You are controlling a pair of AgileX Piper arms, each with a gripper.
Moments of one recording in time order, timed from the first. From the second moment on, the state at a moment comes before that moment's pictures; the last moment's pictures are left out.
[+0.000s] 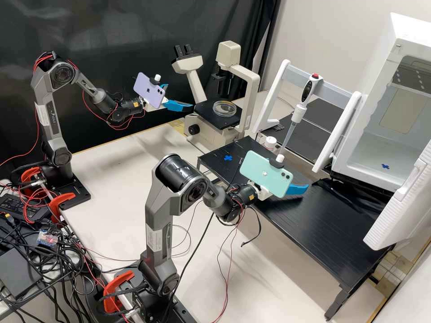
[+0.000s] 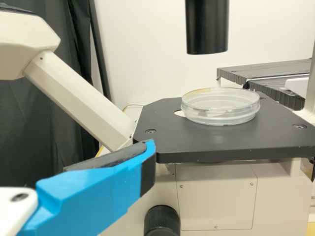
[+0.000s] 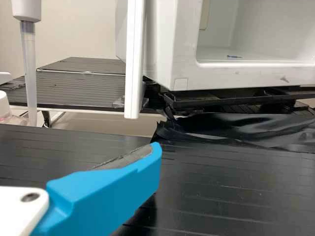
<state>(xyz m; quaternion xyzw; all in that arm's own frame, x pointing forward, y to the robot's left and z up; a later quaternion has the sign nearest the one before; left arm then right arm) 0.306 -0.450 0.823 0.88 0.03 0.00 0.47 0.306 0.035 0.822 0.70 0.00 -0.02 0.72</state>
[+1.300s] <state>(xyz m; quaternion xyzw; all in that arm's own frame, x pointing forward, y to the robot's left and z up) 0.306 -0.450 0.823 0.88 0.03 0.00 0.47 0.267 0.203 0.736 0.63 0.18 0.09 0.75</state>
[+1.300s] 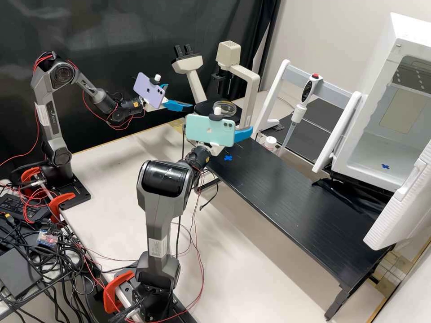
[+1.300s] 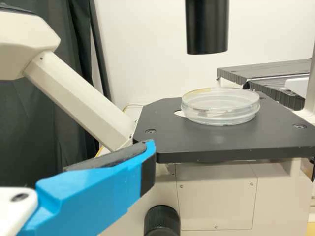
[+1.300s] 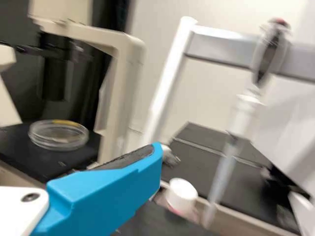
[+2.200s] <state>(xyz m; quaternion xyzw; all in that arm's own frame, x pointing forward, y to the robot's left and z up) 0.306 -0.450 0.823 0.88 0.03 0.00 0.47 0.373 0.274 0.668 0.62 0.24 0.03 0.75</state>
